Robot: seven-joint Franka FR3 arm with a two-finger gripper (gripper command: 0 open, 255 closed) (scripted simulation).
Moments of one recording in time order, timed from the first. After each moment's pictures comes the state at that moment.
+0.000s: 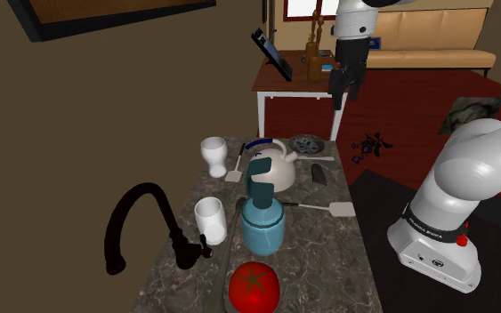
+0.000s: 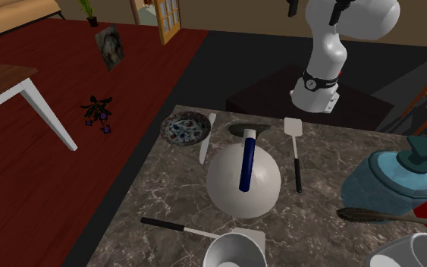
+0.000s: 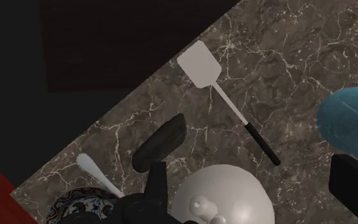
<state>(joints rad) -0.02 -0.76 0.06 -2.45 0.09 1.58 0.01</state>
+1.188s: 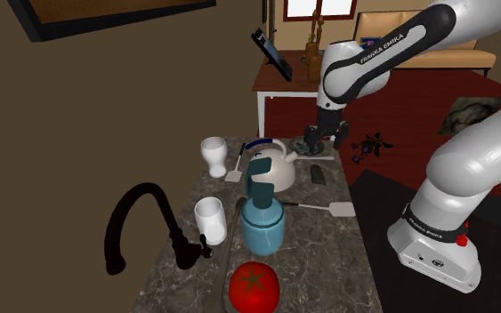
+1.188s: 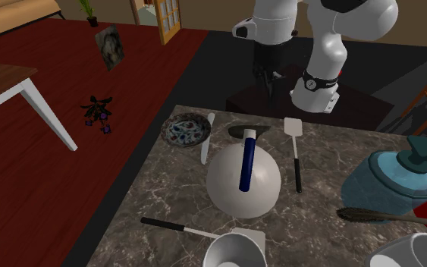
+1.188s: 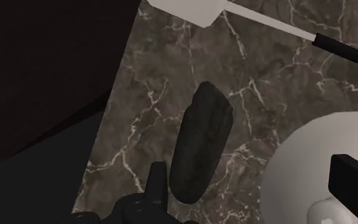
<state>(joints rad) -0.18 -0.45 0.13 -2.78 0.15 2.26 0.37</state>
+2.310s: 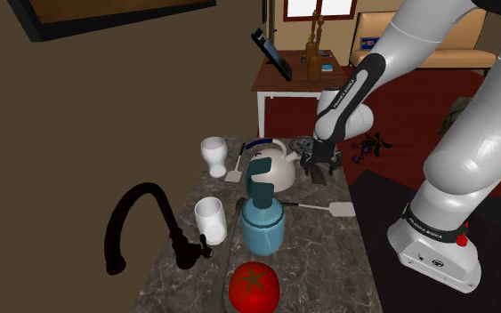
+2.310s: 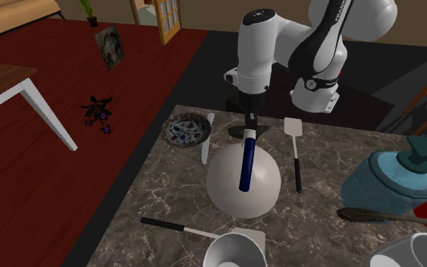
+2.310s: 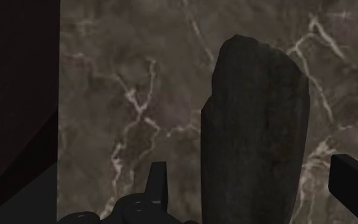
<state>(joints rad) -0.24 -0.01 0.15 -2.82 0.18 2.78 0.53</state>
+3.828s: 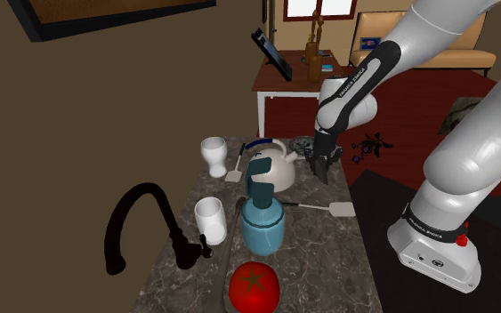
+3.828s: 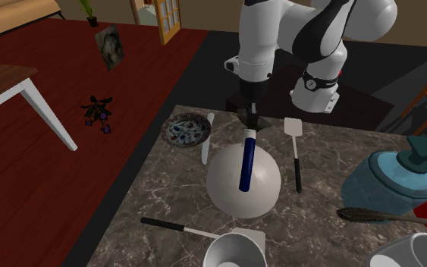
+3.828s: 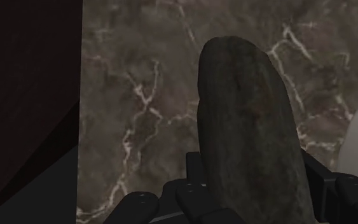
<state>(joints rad) -0.25 -0.14 0.15 -2.83 0.18 2.65 0.54</state>
